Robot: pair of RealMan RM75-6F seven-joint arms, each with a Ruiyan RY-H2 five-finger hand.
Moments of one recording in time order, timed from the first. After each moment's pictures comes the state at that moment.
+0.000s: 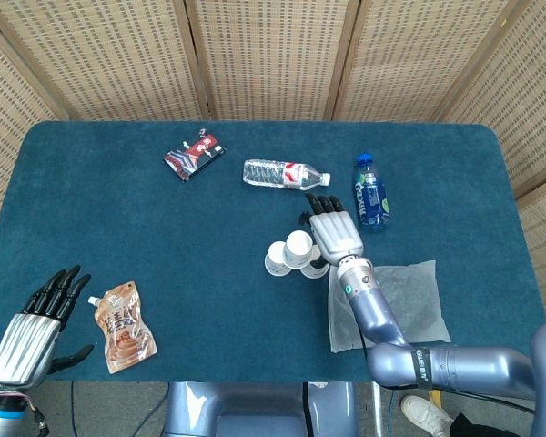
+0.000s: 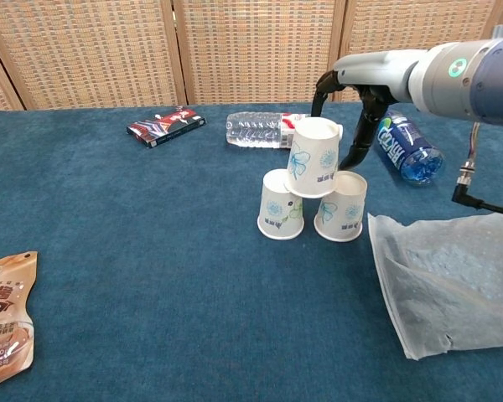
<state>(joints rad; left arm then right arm) -0.03 -1.05 0.06 -2.00 1.73 1.51 0.35 1.03 -1.41 0.26 -1.80 -0.46 1.13 -0.69</state>
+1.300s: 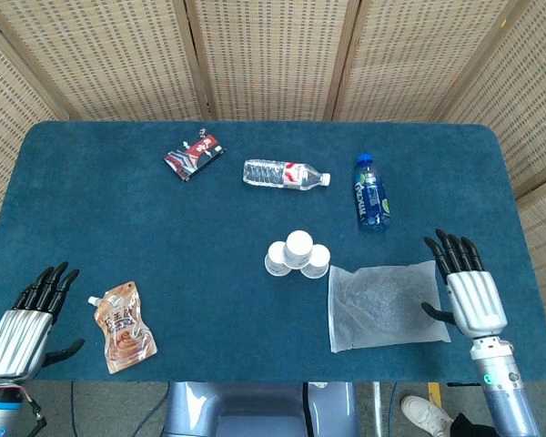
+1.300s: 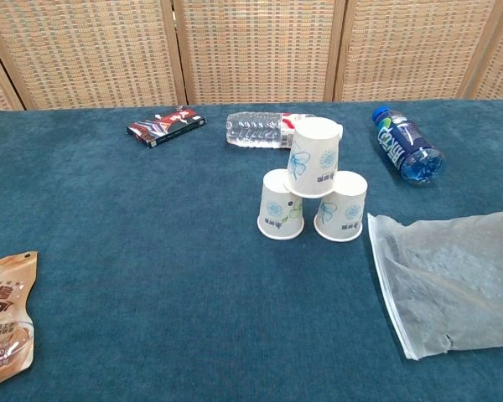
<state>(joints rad) -0.04 -1.08 0.02 -1.96 1.64 1.50 0.37 0.37 -1.17 -0.11 -1.78 -1.35 1.58 -0.17</state>
